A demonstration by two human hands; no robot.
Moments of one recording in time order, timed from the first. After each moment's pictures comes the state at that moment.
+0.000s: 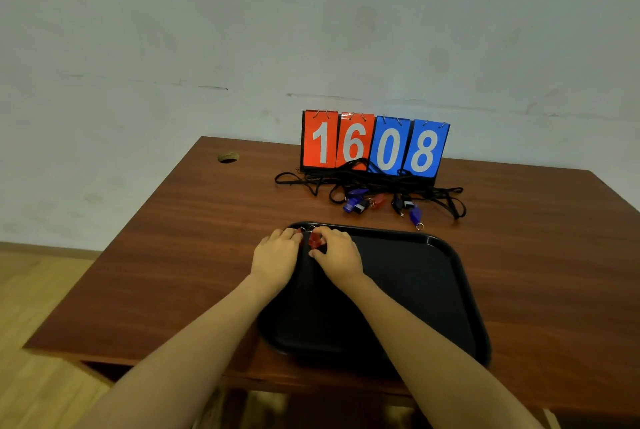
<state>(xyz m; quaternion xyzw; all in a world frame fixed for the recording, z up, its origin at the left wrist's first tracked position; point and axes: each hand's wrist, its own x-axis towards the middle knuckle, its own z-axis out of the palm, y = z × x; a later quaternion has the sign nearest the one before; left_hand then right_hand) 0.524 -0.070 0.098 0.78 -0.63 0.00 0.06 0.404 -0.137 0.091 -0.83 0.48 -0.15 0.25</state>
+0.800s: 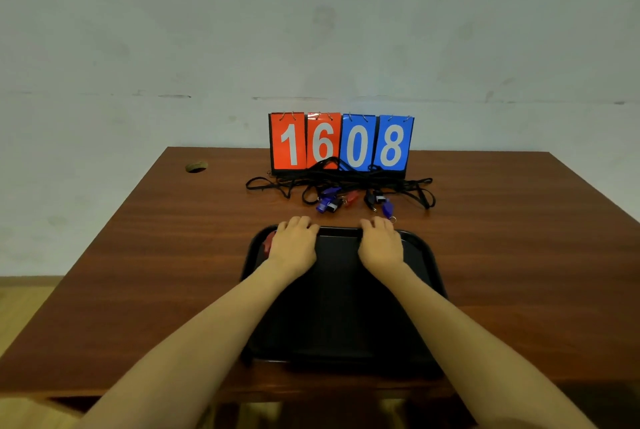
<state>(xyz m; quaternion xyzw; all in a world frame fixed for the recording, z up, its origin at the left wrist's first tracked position) 0.471 -0.119 0.120 0.72 -0.69 -0.01 0.03 0.312 -0.180 0.108 -0.80 0.60 -0.06 0.09</state>
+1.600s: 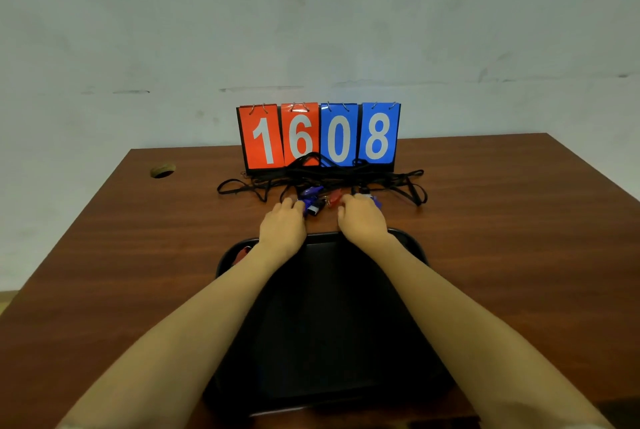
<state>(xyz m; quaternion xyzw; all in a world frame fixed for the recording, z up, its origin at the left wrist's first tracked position) 0.465 -0.192 0.113 0.76 -0.64 -0.04 0.09 0.325 -0.247 0.117 -0.80 0.57 -0.12 0.15</state>
